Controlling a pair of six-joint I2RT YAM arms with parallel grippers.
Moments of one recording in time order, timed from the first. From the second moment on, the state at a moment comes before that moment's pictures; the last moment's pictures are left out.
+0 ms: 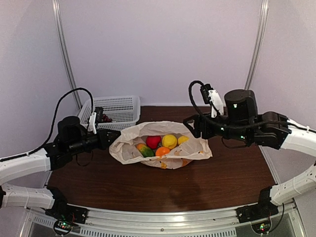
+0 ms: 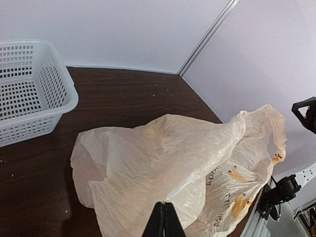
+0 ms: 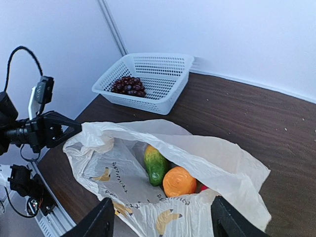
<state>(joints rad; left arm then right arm) -0.62 0.99 0.53 0.22 0.25 -0.49 1.05 1.15 1.16 -0.43 0.33 0.45</state>
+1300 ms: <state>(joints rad) -0.62 1.01 0.54 0.21 0.20 -0.52 1.16 1.64 0.99 -0.30 0.24 0.65</state>
